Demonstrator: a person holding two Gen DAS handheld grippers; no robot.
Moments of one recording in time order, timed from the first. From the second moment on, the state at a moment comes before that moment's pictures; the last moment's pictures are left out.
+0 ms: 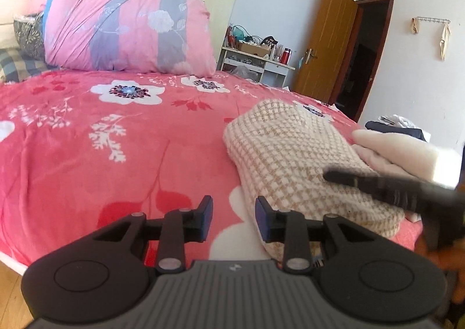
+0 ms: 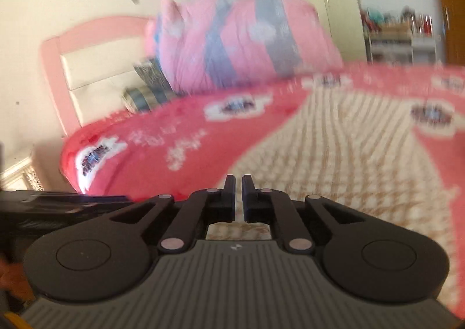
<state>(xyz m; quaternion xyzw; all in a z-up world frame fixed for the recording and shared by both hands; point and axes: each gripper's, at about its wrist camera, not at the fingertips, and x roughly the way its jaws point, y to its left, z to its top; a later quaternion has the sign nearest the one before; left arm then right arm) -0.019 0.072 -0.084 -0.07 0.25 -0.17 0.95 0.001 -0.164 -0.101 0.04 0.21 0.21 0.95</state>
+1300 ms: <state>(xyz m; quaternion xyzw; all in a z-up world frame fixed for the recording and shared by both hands) 0.049 -0.106 -0.110 0.15 0.17 -0.26 0.94 0.026 -0.237 -0.113 -0.10 0.20 0.09 0.97</state>
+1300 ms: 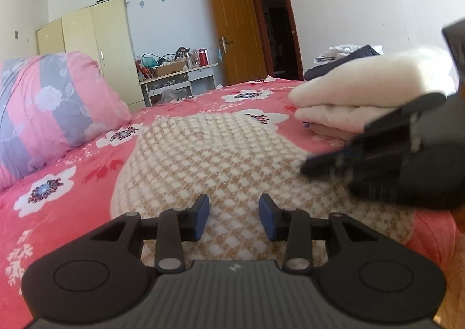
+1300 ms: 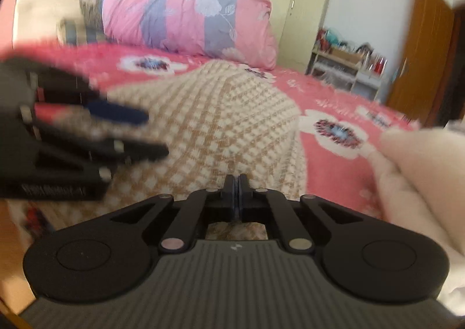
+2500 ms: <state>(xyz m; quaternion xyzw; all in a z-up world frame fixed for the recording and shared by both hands) 0.080 -0.095 -0.106 0.16 0.18 -0.25 0.94 0.113 -0.262 -0.099 -0.13 0.25 0.10 0.95</state>
